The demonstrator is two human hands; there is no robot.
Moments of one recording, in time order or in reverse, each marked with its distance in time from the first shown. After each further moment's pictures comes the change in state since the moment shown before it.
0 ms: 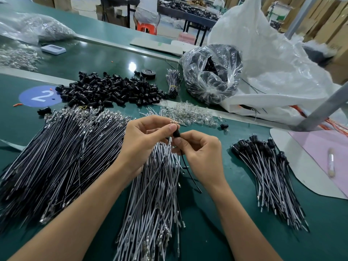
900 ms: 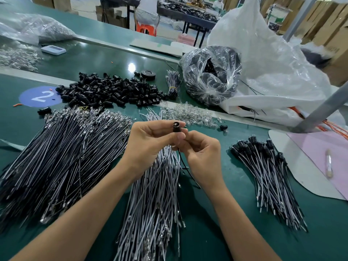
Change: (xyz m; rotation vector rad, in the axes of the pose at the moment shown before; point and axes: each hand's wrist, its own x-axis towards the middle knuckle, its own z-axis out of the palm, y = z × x) left_hand -0.004 0.001 0.009 -0.038 -0.094 0.035; right_hand 0.000 0.008 0.005 0.123 0.022 -0.041
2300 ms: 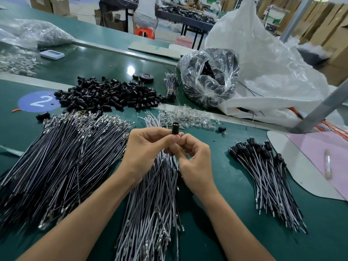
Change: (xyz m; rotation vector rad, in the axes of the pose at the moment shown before) left_hand -0.002 -0.007 -0.005 0.131 0.040 -0.020; right_hand -0.005 0.004 0.011 -0.021 0.016 0.012
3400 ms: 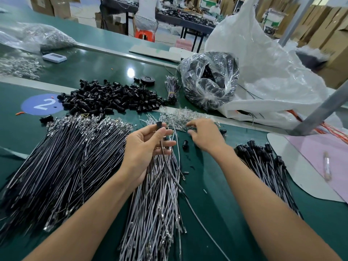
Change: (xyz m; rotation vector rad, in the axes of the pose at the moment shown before) left_hand 0.007 -0.001 -0.004 -0.201 0.166 -0.225; right_hand 0.101 0.028 -0.042 -1.094 -0.313 0.131
